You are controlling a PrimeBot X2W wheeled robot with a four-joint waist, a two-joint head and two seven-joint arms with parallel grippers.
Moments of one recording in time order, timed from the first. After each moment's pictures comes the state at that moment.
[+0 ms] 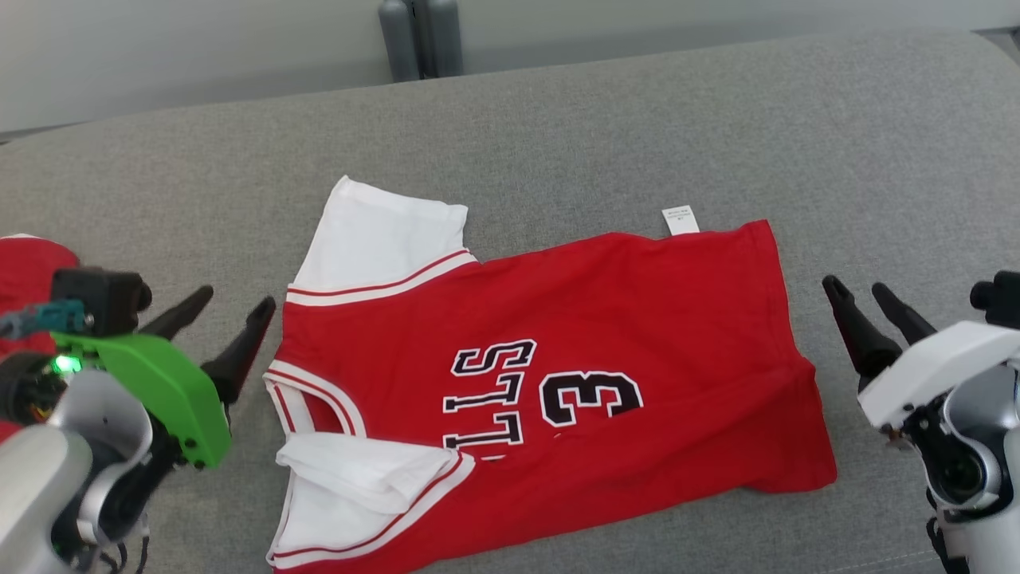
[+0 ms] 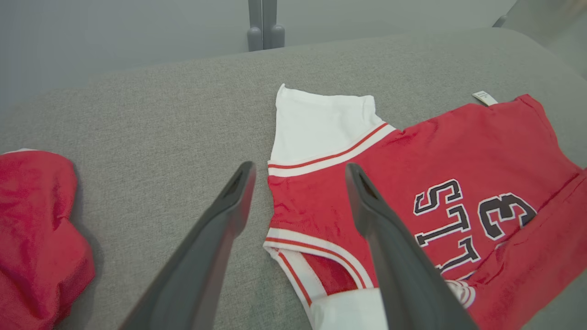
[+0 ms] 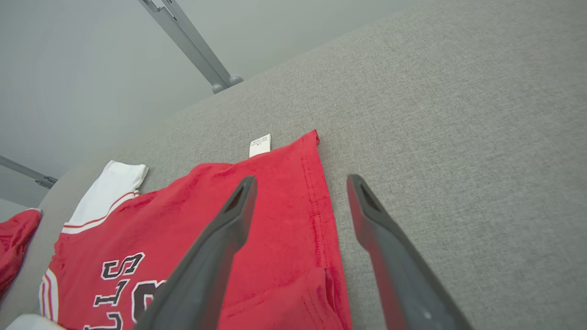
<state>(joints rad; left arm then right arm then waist) -0.43 0.81 -0.69 -0.07 -1.03 0.18 0.20 -0.16 -0.20 -0.11 0.02 0.60 0.13 0.36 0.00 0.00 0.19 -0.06</state>
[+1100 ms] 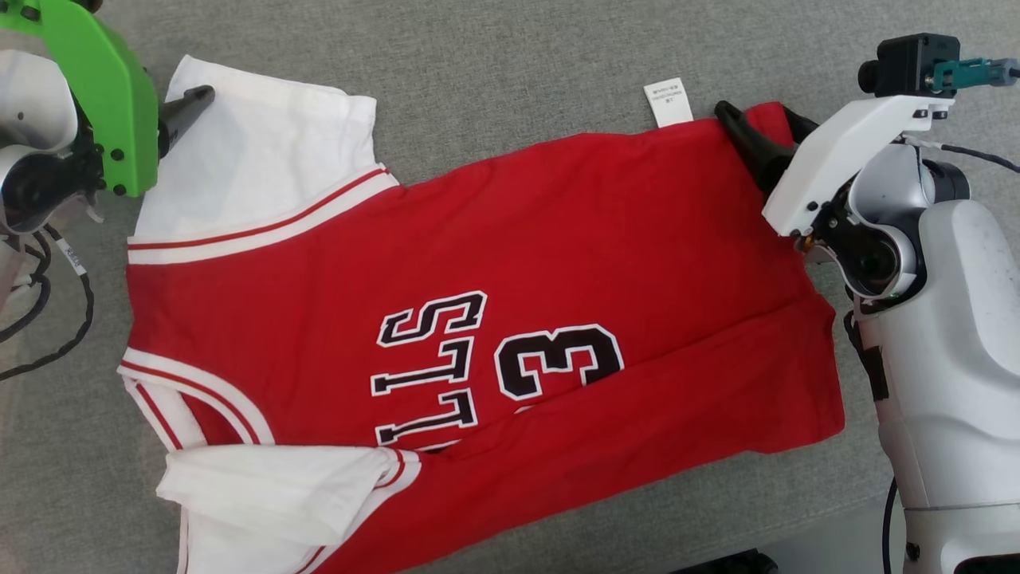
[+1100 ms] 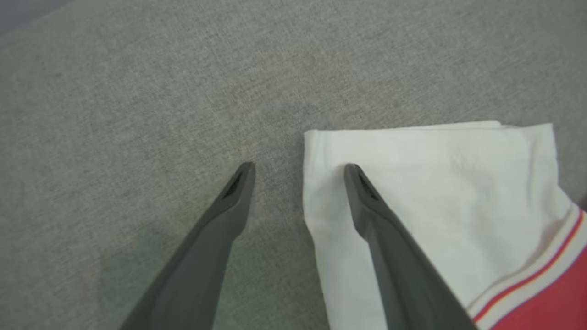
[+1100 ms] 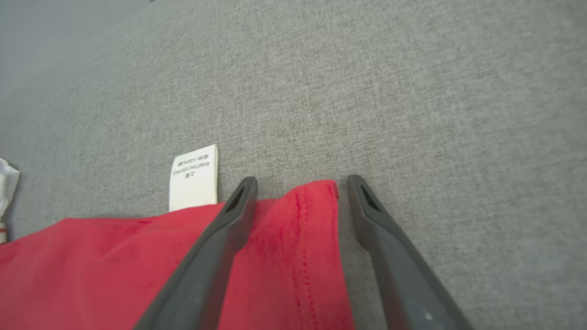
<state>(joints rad) -1.18 0.63 -0.85 0.54 -1.01 -0.13 0.66 -0.71 -0.11 0.01 0.34 0.49 0.13 0.54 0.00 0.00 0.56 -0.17</state>
